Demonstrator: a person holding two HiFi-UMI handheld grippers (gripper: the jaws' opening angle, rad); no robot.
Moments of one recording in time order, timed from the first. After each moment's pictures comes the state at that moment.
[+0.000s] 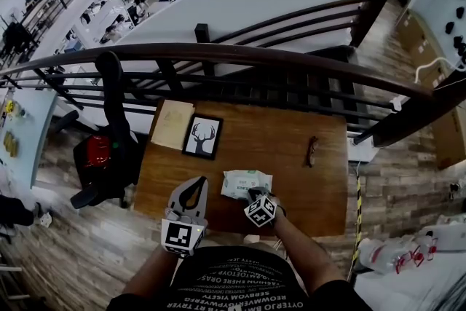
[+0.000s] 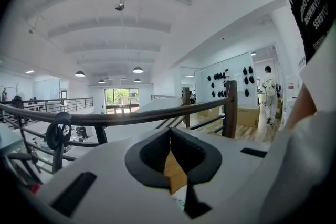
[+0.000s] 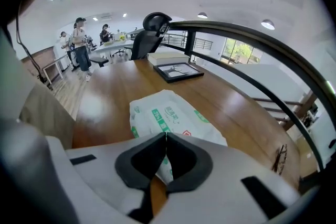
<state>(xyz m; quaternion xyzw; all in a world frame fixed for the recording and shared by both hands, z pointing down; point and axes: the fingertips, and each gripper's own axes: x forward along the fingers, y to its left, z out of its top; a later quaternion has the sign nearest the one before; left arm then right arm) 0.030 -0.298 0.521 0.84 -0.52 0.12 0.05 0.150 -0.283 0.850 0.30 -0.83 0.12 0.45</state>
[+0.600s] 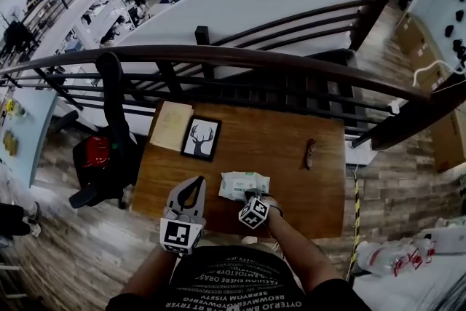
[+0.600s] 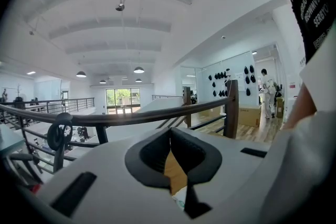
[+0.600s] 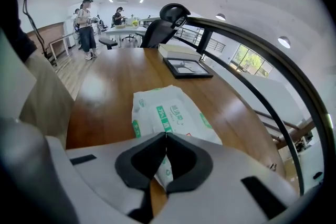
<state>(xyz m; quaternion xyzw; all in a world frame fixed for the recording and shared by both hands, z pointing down) 0.031 -0.299 0.521 0.84 -0.53 0.12 0.05 0.144 -0.279 0.861 0.26 -0.82 0.05 0.51</state>
